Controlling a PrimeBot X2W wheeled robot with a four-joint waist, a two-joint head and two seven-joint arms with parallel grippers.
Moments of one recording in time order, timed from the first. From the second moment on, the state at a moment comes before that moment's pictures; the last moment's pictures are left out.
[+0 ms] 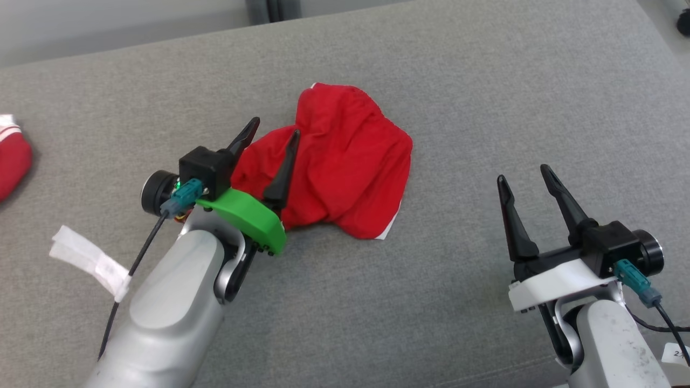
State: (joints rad) left arm -0.68 0.18 -0.62 0.60 -0.55 -0.12 -0.26; right arm -0.22 -0.05 0.04 0.13 0.08 0.13 -0.26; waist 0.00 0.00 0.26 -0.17
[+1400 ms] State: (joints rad) left arm 0.02 0.05 -0.09 0.27 -0.38 -0.12 -0.26; right arm -0.05 -0.05 0.02 0.17 0.09 0.13 -0.26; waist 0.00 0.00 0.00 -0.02
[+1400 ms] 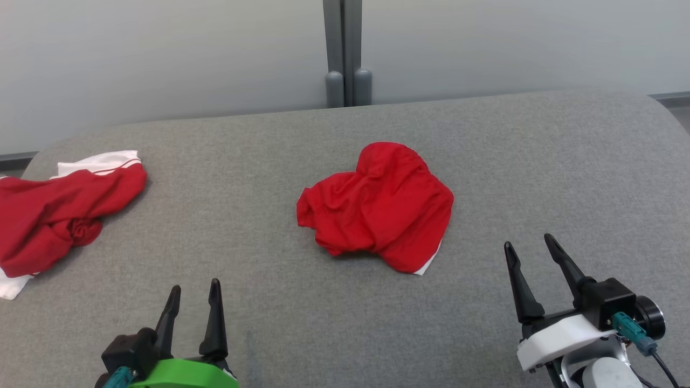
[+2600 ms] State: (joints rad) left arm -0.09 0.05 -0.16 0.28 -0.42 -0.12 -0.26; right arm -0.38 -0.05 -0.03 0.52 -0.05 0.13 -0.26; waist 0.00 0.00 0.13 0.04
